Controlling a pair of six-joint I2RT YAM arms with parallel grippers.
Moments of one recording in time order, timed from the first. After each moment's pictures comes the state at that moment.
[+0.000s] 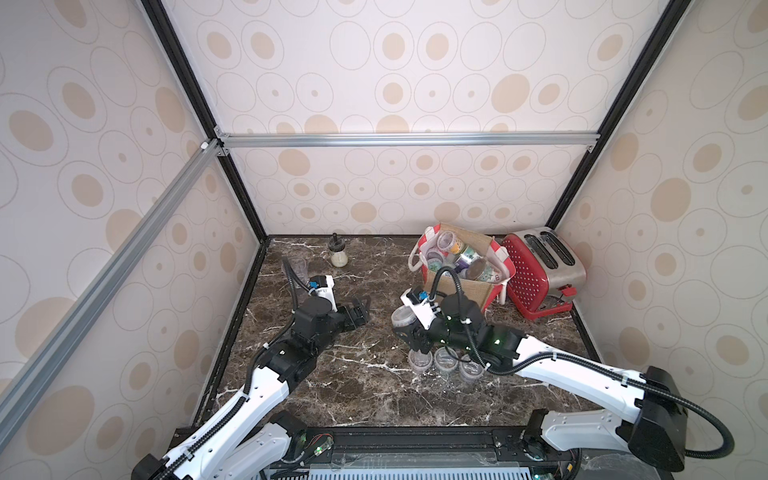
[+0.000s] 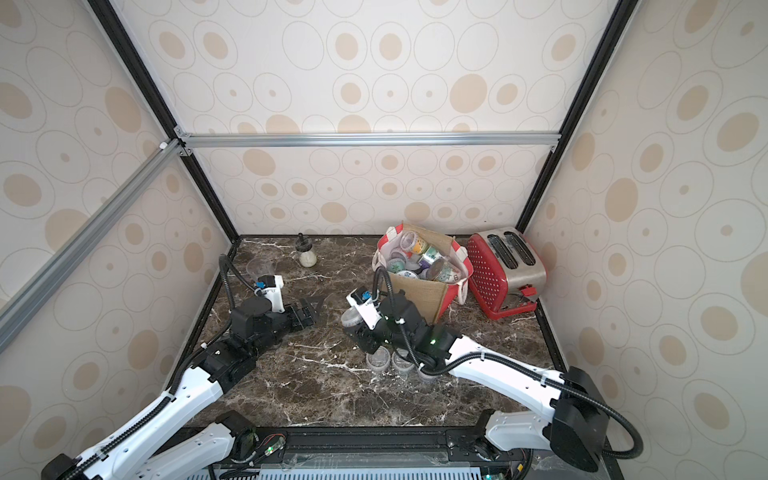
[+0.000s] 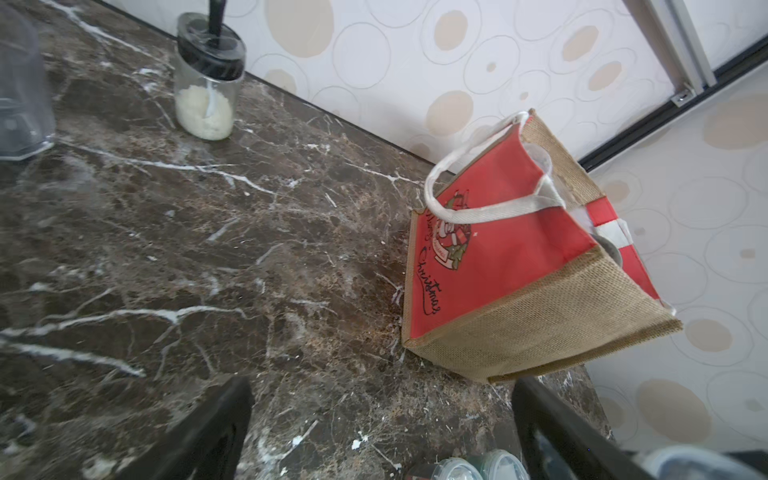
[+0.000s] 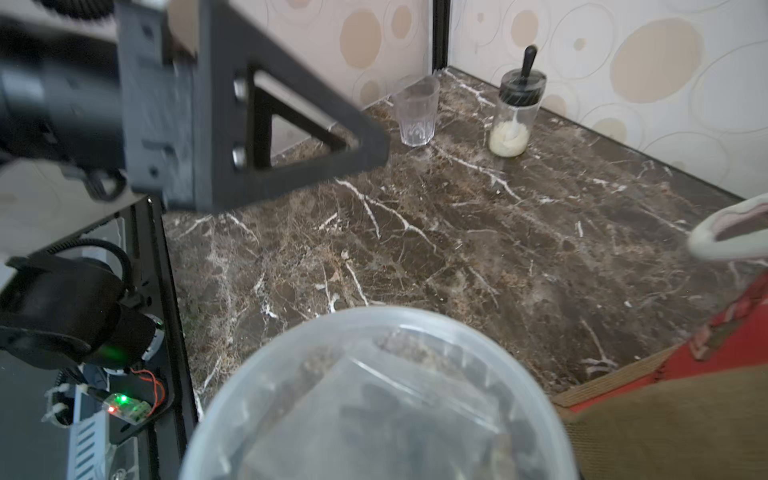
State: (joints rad) left arm -0.47 0.85 0.66 -0.22 -0.07 -0.67; right arm 0.96 1.28 0.88 -0.06 -0.06 0.09
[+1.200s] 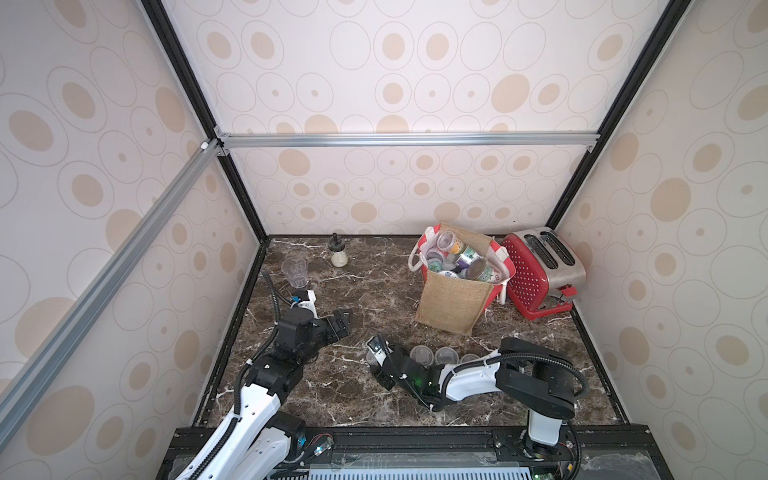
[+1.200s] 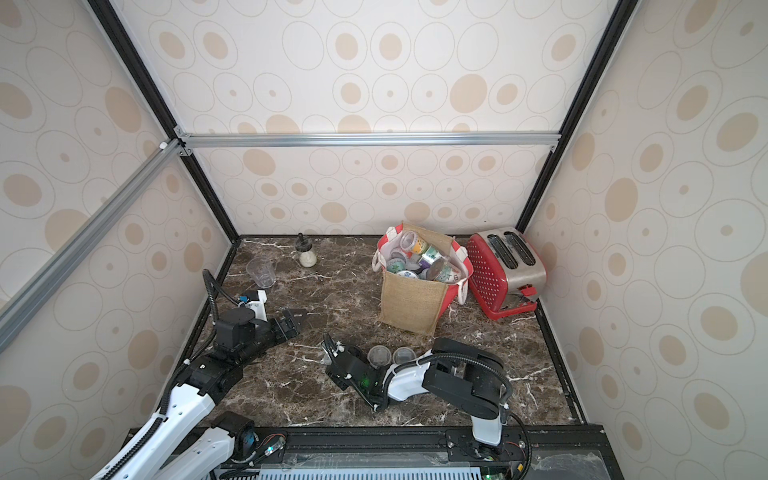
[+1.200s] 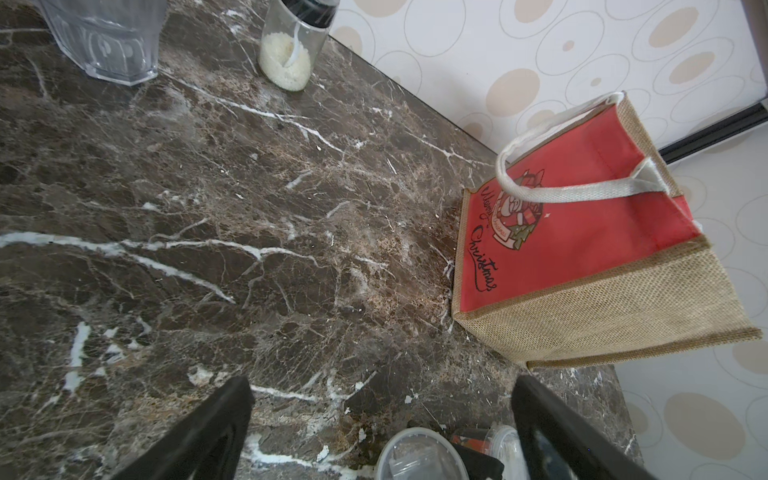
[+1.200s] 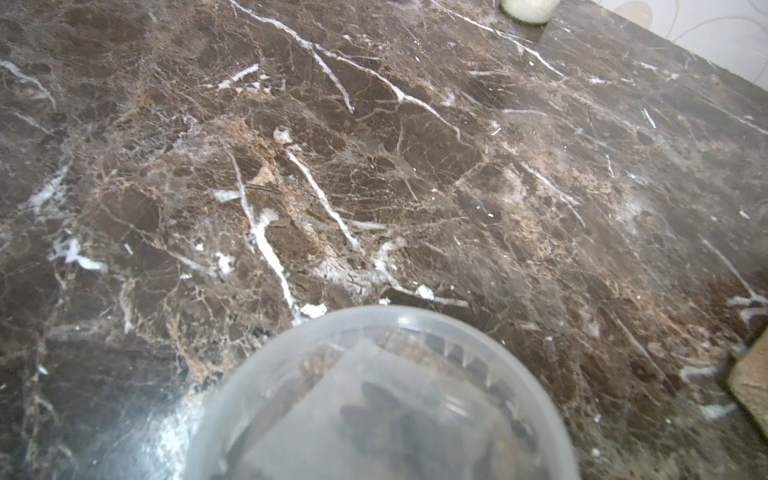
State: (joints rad) left arm -0.33 0.74 0.56 -0.34 0.03 -0.68; right arm 1.21 1.85 0.78 0.44 0.40 0.15
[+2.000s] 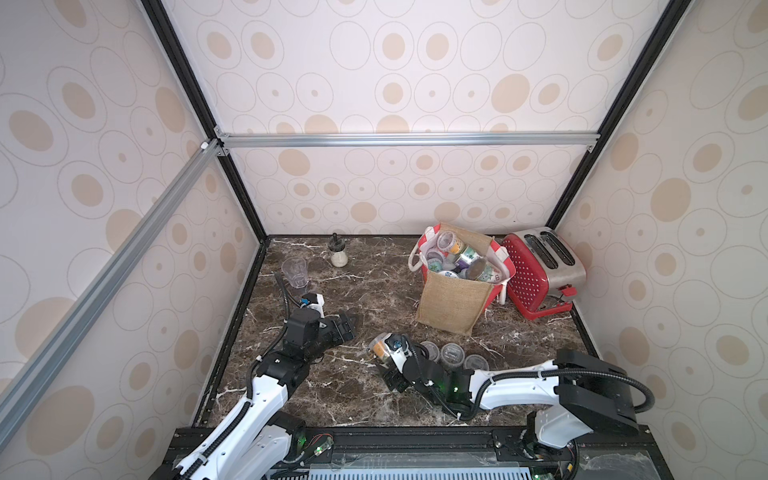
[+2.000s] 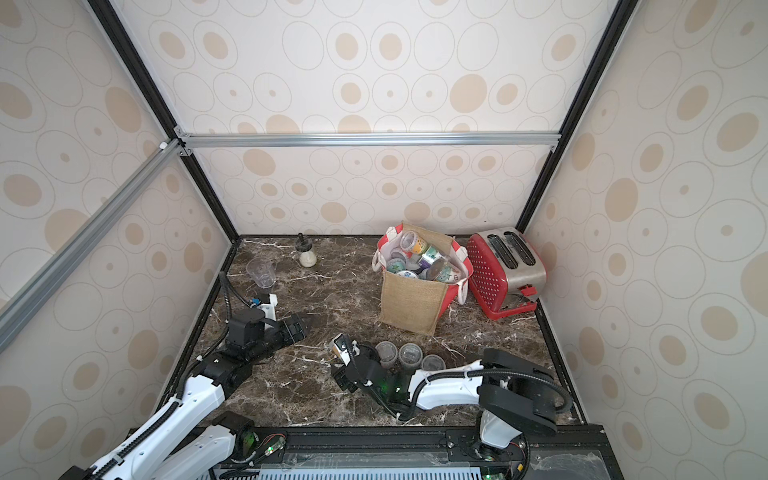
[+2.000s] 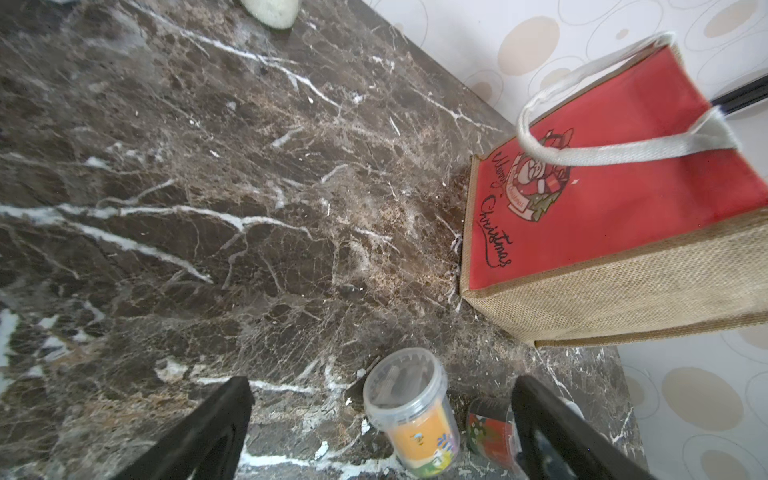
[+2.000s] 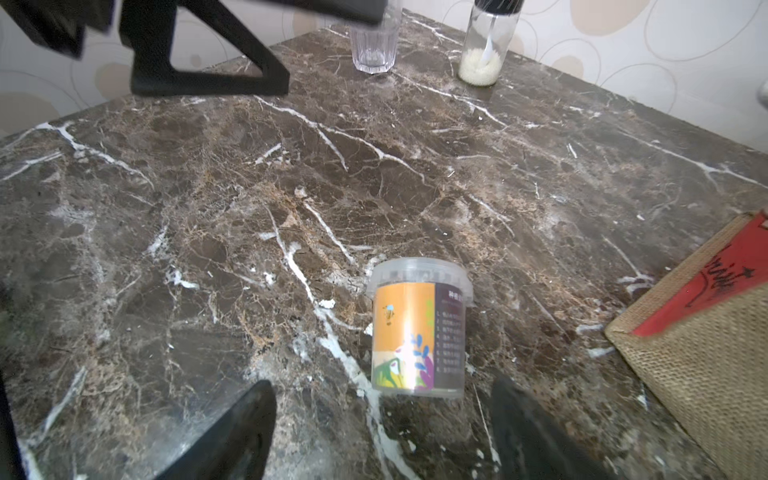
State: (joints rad) left arm -0.33 0.85 0.48 -0.23 0.12 -0.69; right arm 1.26 1.52 0.66 0.32 0.45 0.22
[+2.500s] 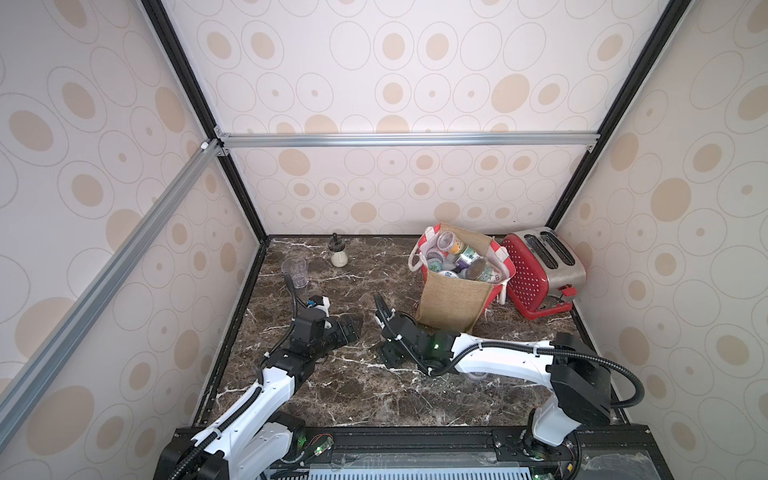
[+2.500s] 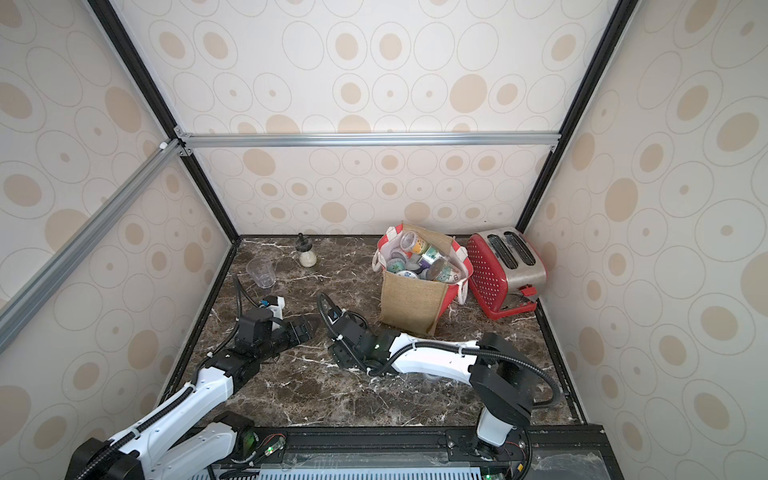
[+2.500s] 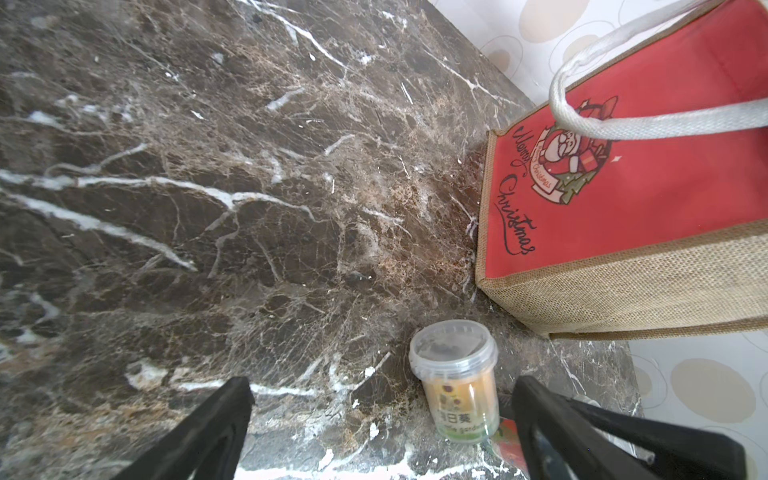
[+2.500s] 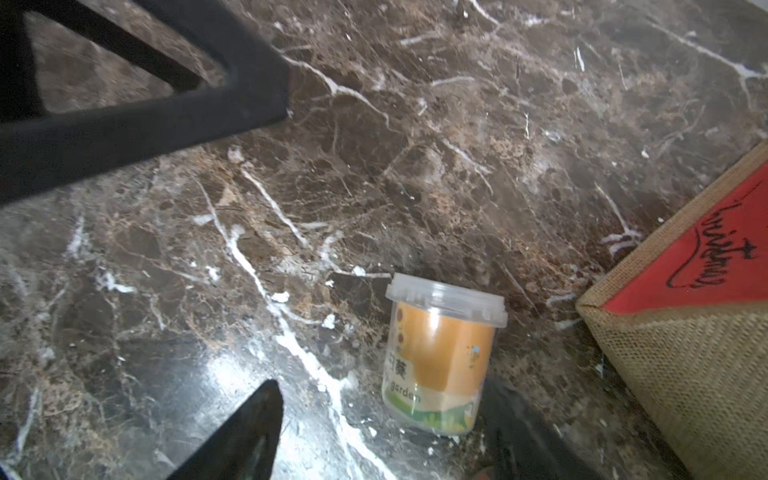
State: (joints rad) left arm -0.33 0.96 0.45 -0.12 0.16 -0.70; right arm 1.09 1.69 1.13 -0.36 0.27 0.31
